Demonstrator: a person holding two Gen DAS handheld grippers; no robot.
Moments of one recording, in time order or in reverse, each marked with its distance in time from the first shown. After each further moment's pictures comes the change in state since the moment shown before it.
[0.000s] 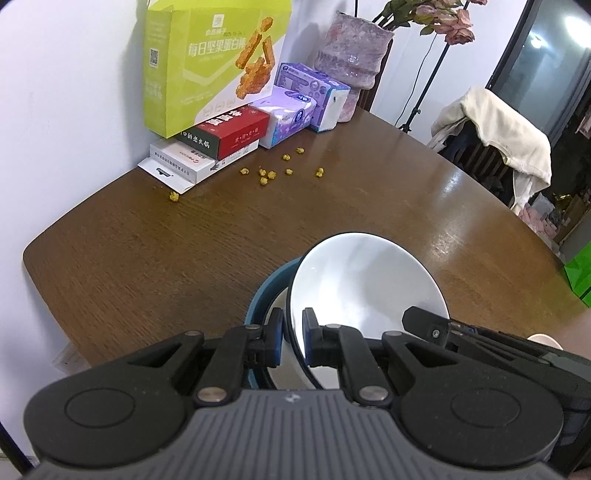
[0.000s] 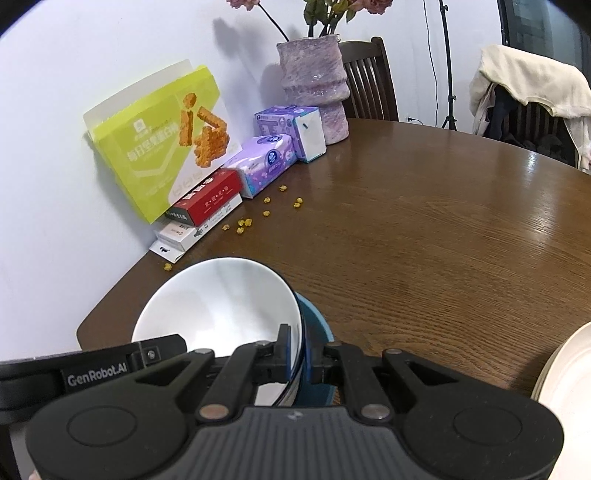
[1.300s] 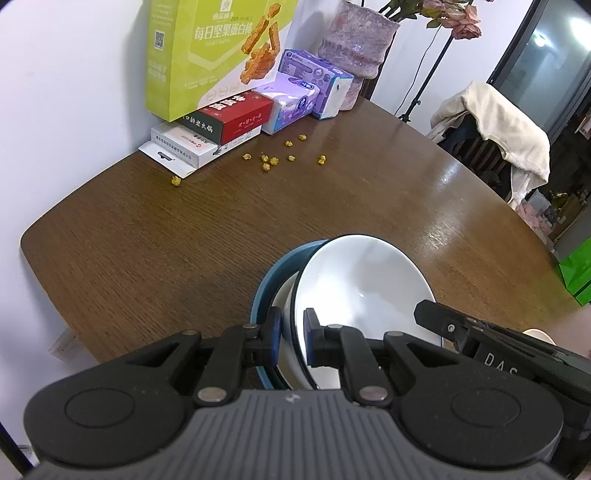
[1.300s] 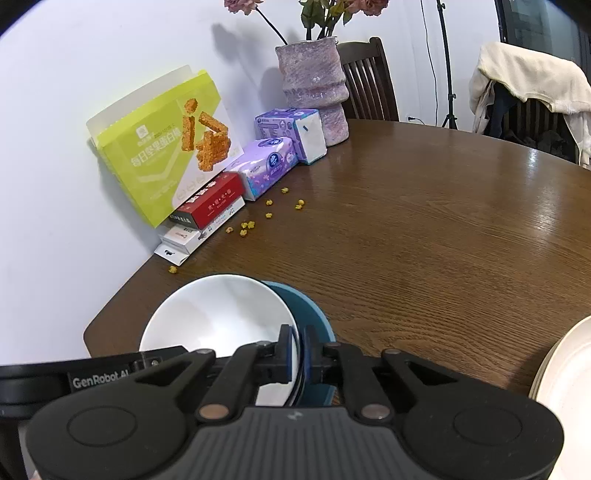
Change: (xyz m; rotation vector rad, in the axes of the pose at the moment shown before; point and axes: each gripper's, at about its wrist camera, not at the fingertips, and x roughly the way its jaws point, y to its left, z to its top) left arm 0.002 0.009 0.002 -0.028 0.052 -0.024; right arm -0.007 -0.001 0.001 0.020 -0.008 0.015
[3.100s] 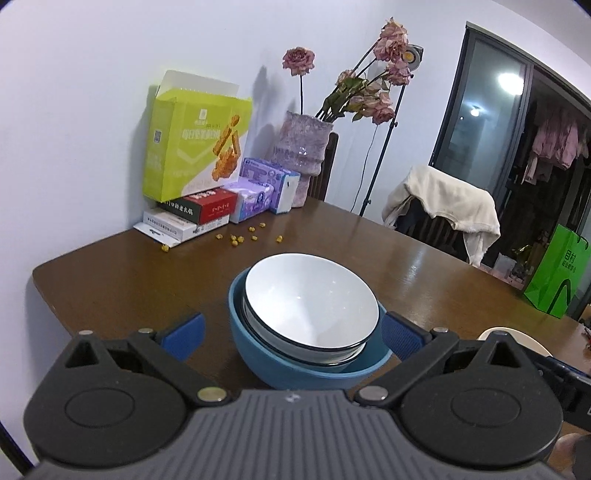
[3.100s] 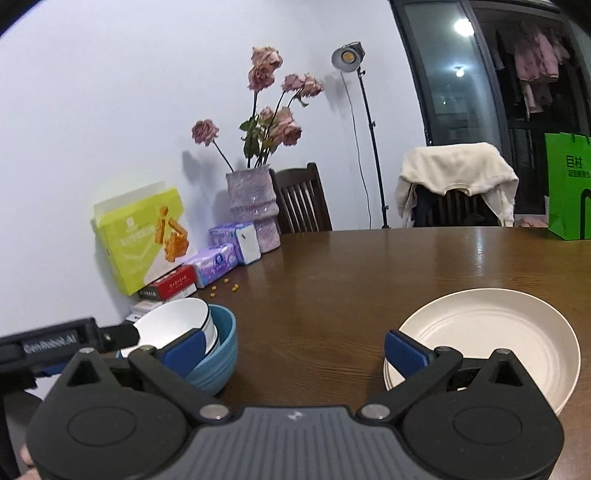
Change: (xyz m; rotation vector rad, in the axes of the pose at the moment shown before) left arm -0.057 -0.005 -0.114 0.117 -0.469 -0.098; right arm -0.118 -0.048 -0.135 0.036 -0.486 -0.144
